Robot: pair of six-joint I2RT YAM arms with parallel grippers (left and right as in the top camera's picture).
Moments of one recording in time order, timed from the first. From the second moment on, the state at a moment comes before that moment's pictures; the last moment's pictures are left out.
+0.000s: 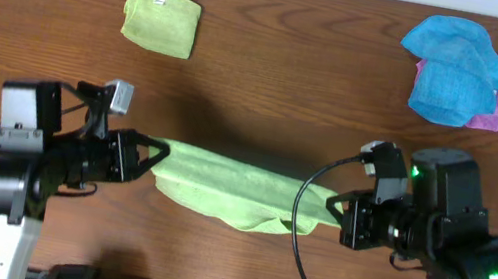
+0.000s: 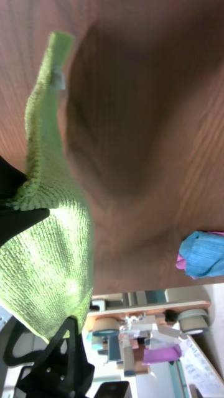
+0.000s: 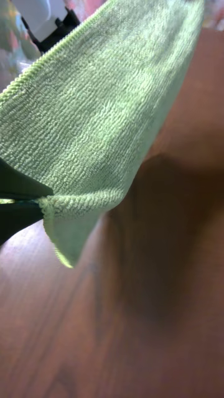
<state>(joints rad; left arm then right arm) 0.10 0.95 1.04 -1.12 0.85 -0.23 0.36 0.97 1.18 -1.22 -0.40 0.27</state>
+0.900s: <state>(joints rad) 0.10 1.27 0.99 -0.65 0.72 -0.29 0.39 1.36 1.14 -0.74 -0.22 0.34</state>
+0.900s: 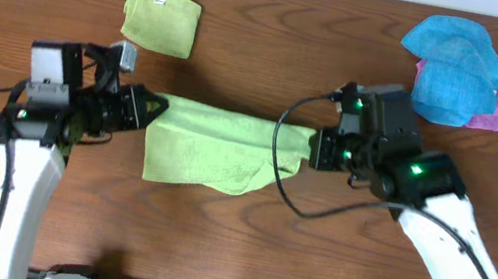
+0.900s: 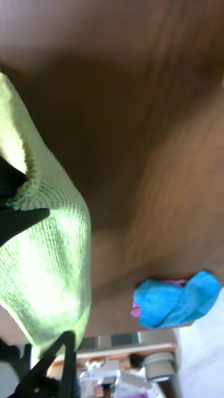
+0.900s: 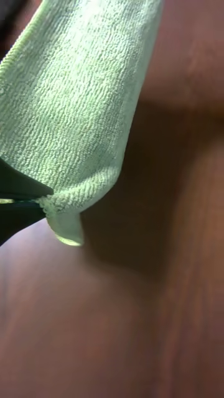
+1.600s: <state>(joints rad) 0.07 1.72 0.99 -0.01 0.67 -0.44 0.39 1.76 1.13 -0.15 -0.05 0.33</state>
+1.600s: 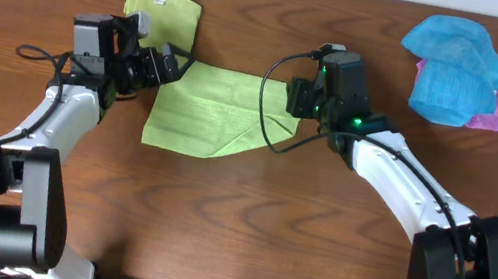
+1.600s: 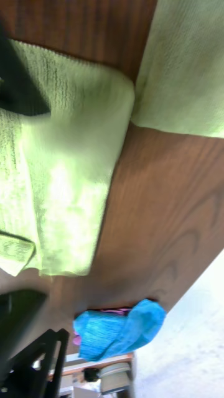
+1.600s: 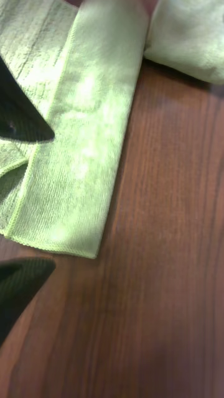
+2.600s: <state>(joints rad) -0.04 1.72 0.99 -0.44 0.58 -0.25 0.38 1.81 1.14 -0.37 -0.25 0.21</state>
